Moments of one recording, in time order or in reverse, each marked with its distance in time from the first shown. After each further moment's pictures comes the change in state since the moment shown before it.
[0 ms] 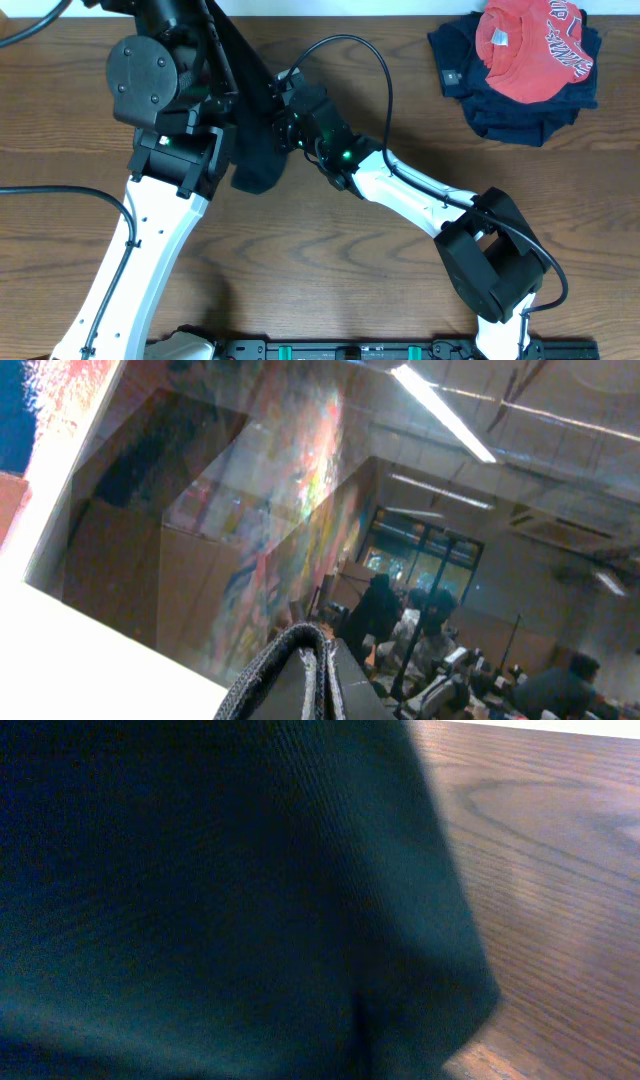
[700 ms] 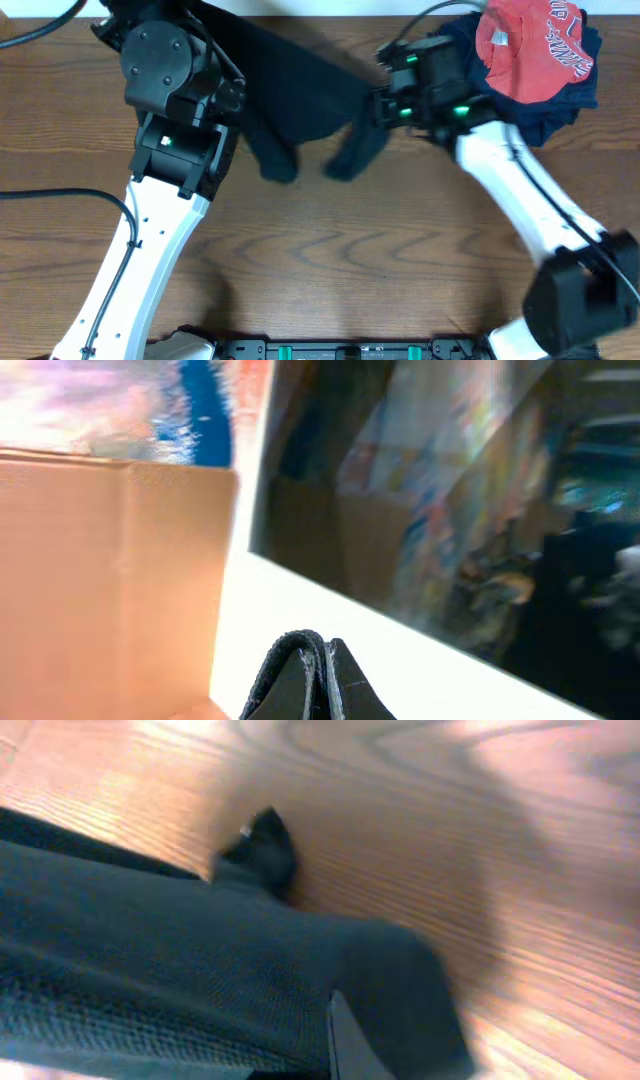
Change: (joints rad) left arm -0.006 0.000 0.000 -0.152 -0.415 0.257; right arm -0.407 -0.299 0.000 -0.589 -0.282 -0.147
